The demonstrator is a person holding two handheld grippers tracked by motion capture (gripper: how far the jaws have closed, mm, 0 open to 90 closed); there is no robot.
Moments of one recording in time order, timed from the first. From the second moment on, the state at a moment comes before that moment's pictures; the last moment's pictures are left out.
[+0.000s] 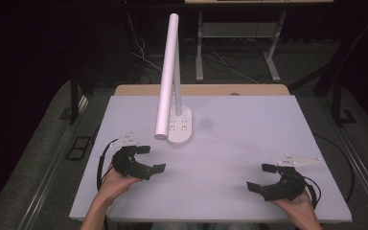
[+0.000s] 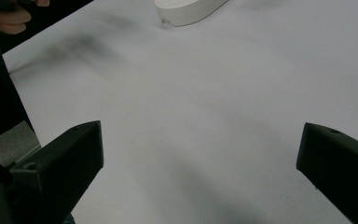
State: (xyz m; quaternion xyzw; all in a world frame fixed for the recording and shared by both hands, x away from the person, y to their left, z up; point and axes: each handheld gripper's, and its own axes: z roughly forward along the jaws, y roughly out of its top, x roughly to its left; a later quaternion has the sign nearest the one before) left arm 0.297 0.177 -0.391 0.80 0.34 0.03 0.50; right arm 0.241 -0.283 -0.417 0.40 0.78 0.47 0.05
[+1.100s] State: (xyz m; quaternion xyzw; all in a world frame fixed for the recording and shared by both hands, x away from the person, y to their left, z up) left arm 0.346 0.177 -0.373 0.82 0.34 0.04 0.46; right arm 0.241 -0.285 -0.418 0.40 0.78 0.47 0.05
